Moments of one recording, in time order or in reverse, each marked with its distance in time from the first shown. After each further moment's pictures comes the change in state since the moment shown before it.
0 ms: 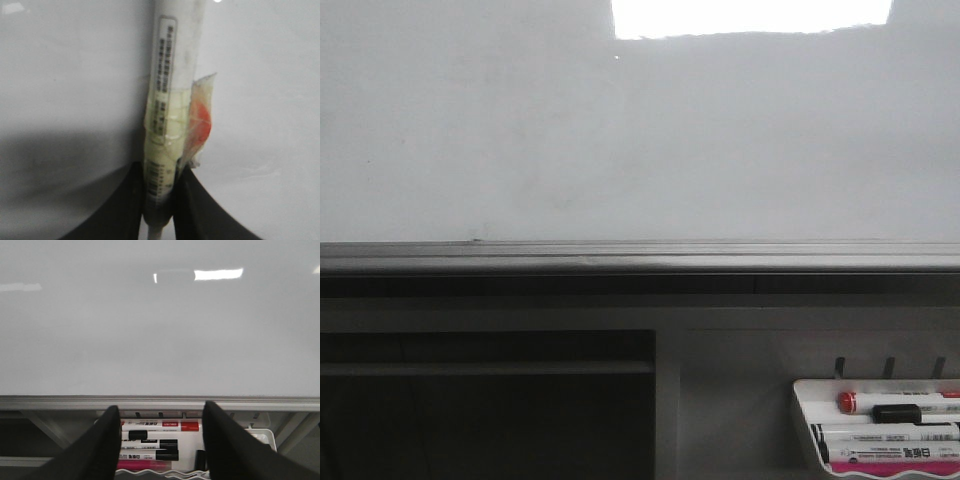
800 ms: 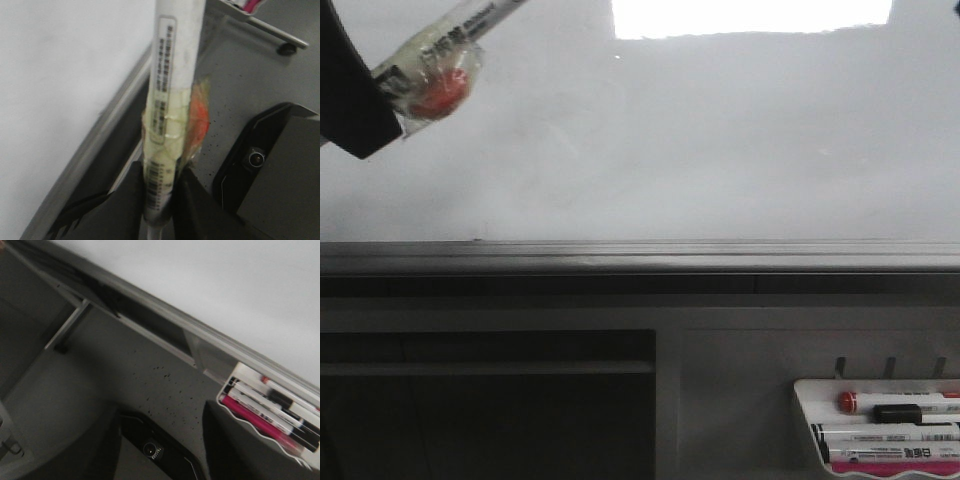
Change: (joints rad) left arm -0.615 -0.030 -0.256 -0.026 0.629 0.329; right arm 0.210 0.496 -0.281 0.496 0.307 -0.554
